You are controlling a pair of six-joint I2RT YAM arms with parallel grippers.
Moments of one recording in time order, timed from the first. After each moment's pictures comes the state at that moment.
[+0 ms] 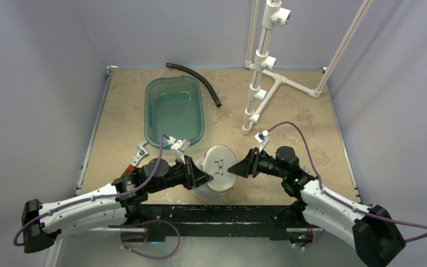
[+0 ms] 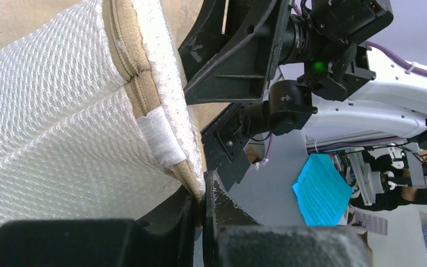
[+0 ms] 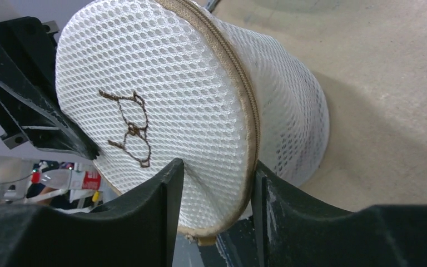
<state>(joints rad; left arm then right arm) -1.12 0.66 0.46 -0.08 -0.02 -0.90 0.60 0.85 0.22 0.36 -0.59 0.84</state>
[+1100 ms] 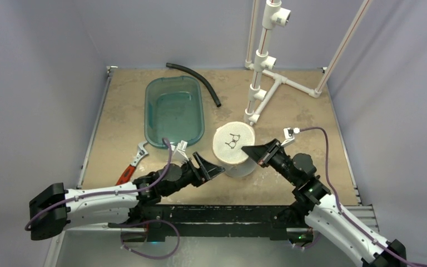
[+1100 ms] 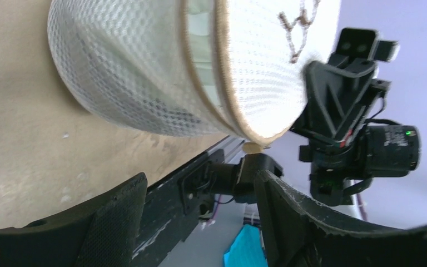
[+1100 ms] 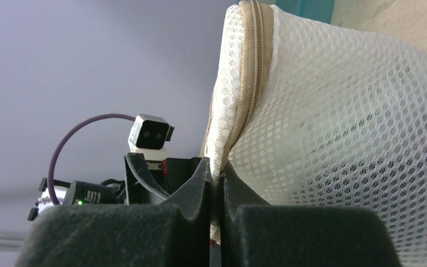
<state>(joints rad) -1.16 0.89 0.32 0.30 -0.23 -1.35 0.61 0.50 0.26 0.20 -0.16 1.11</state>
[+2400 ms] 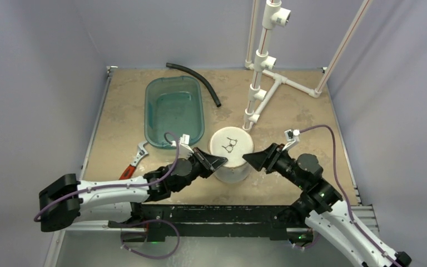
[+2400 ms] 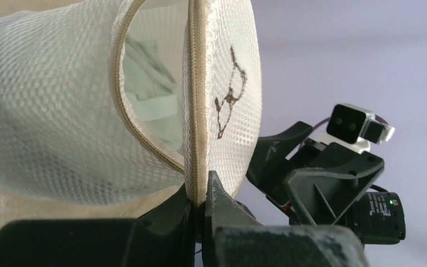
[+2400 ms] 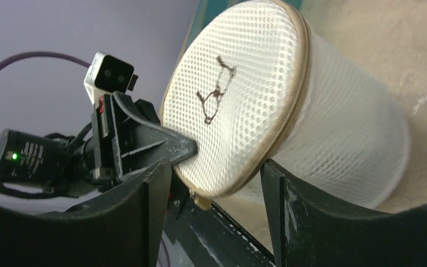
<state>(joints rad) -1.17 1.12 0.44 0.44 -0.38 -1.42 0.63 0.36 0.34 -0.15 -0.16 0.93</state>
